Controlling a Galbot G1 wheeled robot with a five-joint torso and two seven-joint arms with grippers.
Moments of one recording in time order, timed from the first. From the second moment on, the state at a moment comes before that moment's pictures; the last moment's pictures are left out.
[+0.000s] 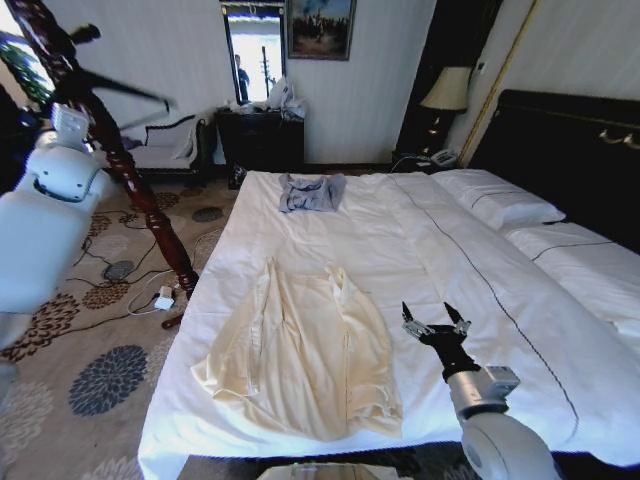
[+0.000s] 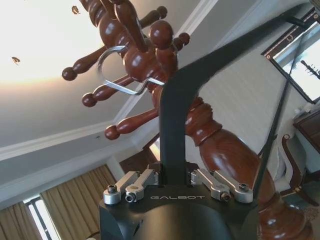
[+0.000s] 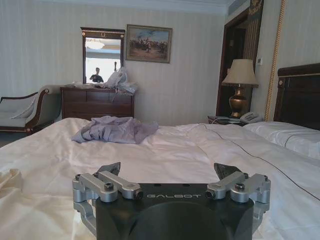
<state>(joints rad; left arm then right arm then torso) -0.04 -0.63 0.01 -1.34 -0.29 0.59 -0.44 -1.75 1.24 0.69 2.39 0.33 -0.19 0.17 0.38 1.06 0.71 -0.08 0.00</state>
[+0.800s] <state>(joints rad) 0.33 -0.41 -0.25 -1.69 -0.38 0.58 -0.41 -1.75 1.22 0.68 2.39 0.35 -0.19 0.18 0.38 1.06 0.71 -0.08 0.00</state>
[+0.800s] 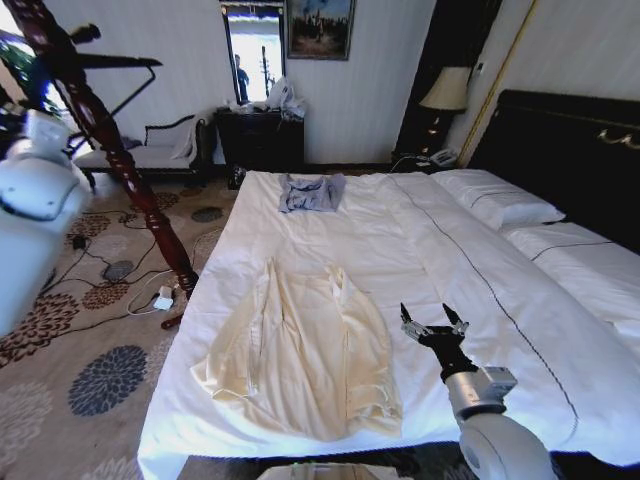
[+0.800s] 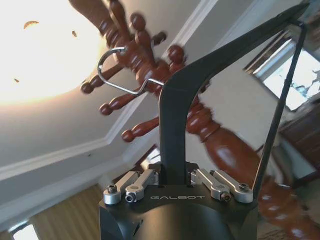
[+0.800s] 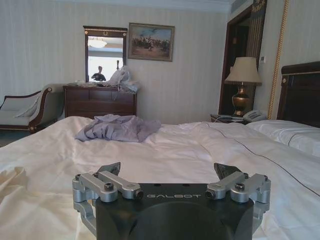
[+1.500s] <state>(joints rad) 0.76 -0.46 -0.33 -1.91 -0.43 0.28 -0.27 -1.73 1.12 0.73 2.35 0.47 -0.21 0.21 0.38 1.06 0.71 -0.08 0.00</state>
